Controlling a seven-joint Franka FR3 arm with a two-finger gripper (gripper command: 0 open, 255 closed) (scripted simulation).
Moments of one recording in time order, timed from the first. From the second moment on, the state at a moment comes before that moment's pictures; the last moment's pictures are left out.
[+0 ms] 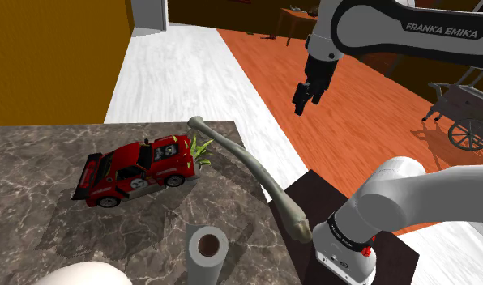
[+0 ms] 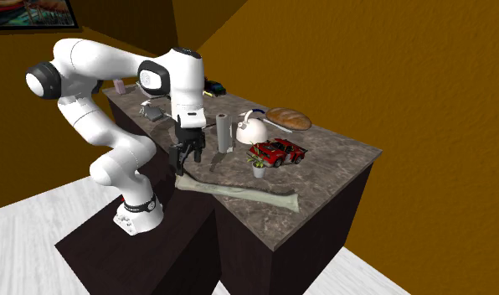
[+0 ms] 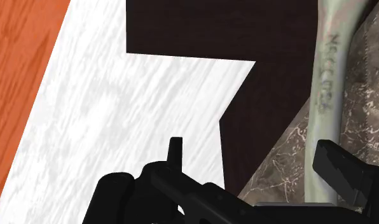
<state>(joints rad) 0.00 -0.75 0.04 -2.44 -0.10 1.63 0.01</state>
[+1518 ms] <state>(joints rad) 0.01 -0.27 0.58 -2.07 -0.02 1.73 0.83</state>
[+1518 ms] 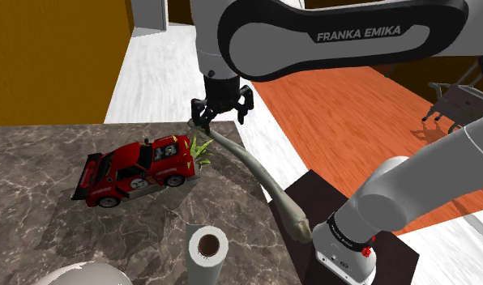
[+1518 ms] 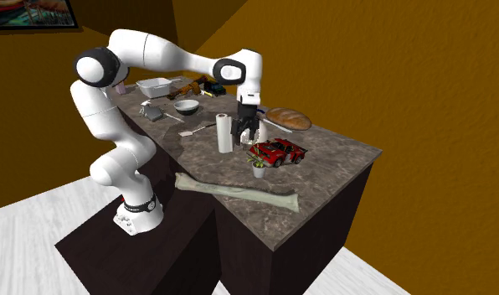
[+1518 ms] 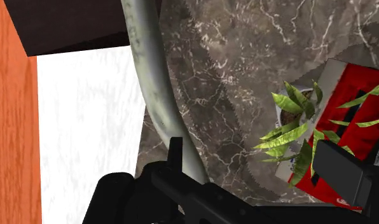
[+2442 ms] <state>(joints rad) 0.25 0.45 0.71 -1.37 -0.44 1.51 1.40</state>
